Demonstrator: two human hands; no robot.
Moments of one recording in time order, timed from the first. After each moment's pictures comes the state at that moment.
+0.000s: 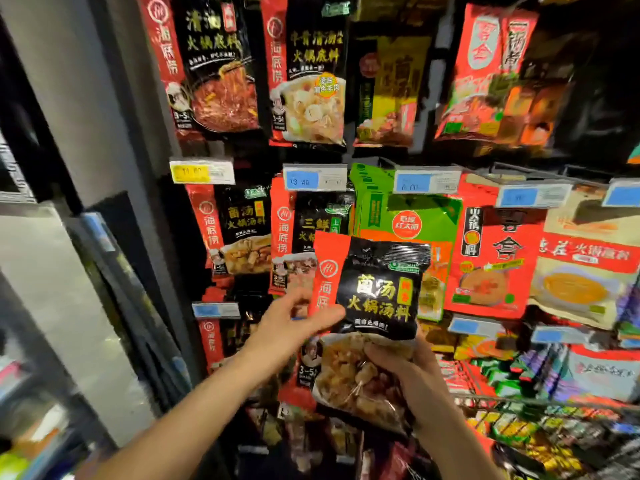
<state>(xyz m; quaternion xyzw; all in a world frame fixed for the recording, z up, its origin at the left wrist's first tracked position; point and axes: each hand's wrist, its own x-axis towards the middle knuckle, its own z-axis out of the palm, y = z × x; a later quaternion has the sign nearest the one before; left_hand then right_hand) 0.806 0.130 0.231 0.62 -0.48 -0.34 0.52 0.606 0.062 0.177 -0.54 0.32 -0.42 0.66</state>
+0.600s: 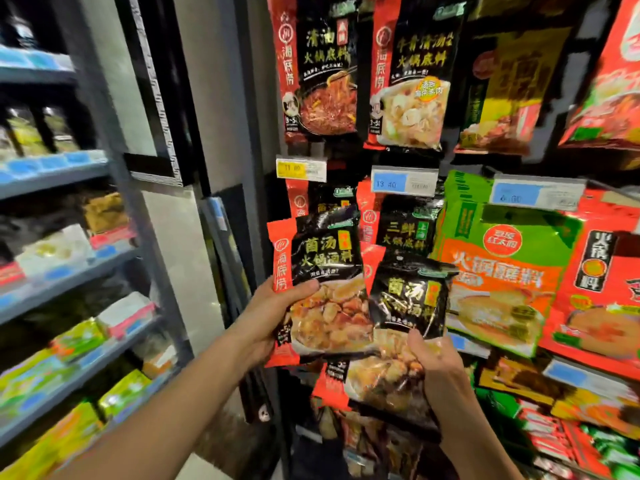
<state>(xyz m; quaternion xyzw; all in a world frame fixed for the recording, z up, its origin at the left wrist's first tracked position) 0.868 0.178 0.226 0.57 -0.21 -0.36 0.71 0.649 0.055 0.188 -0.54 0.36 -0.33 0.69</state>
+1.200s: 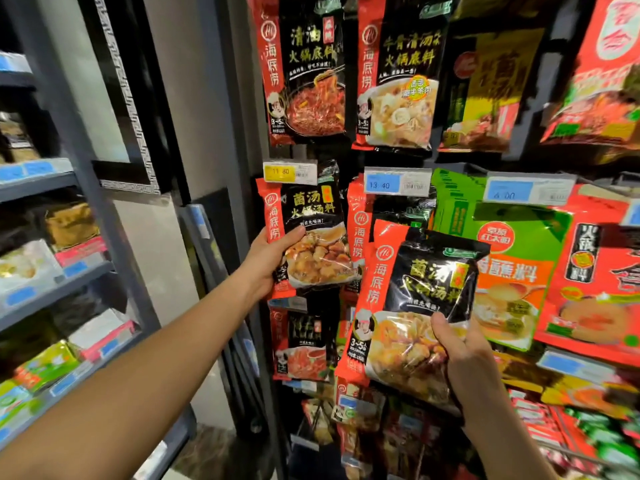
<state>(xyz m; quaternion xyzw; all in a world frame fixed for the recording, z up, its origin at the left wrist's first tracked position) 0.962 0.106 0.251 0.54 -0.26 -0.33 0.73 0.648 0.053 0.222 -0.56 0.35 -0.40 0.63</state>
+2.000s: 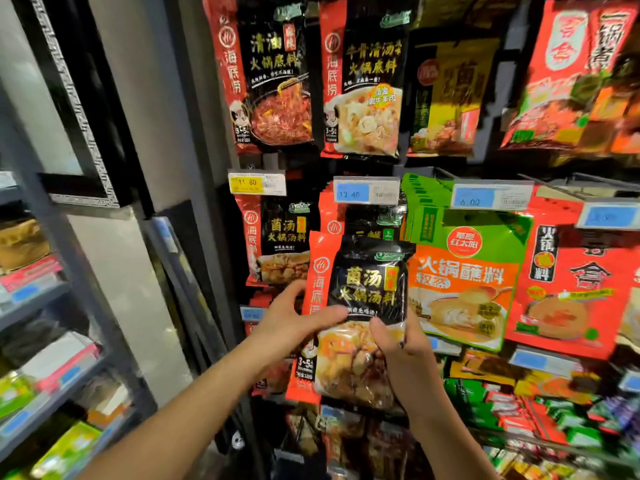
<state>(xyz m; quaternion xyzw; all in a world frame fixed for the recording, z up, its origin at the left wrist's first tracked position) 0.868 0.130 0.226 0.67 -0.42 -0.31 0.53 0.681 0.058 0.212 -0.63 0.29 -0.40 0.60</state>
